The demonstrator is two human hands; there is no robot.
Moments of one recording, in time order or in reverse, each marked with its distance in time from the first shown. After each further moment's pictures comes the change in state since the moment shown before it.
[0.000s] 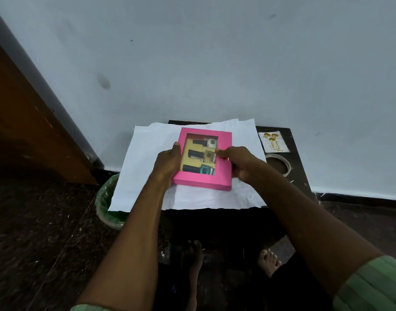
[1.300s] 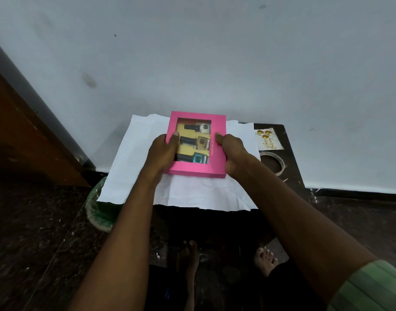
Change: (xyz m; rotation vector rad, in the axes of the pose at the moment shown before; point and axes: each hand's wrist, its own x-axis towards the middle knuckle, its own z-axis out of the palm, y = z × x) left_hand 0.011 0.019 0.004 0.046 0.000 0.325; right_hand -0.006 -0.020 0.012 0.211 0.102 -0.109
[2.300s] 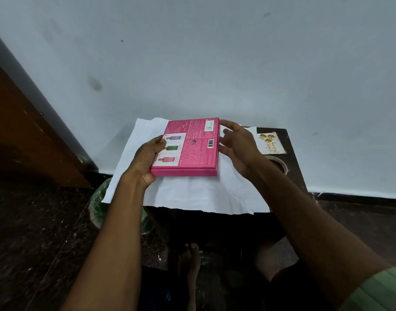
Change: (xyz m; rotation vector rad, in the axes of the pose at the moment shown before) left_hand 0.004 -0.014 -0.038 -0.698 -0.115 -0.245; right_hand 0.015 -0.005 -0.015 0.102 -0.168 -0.271
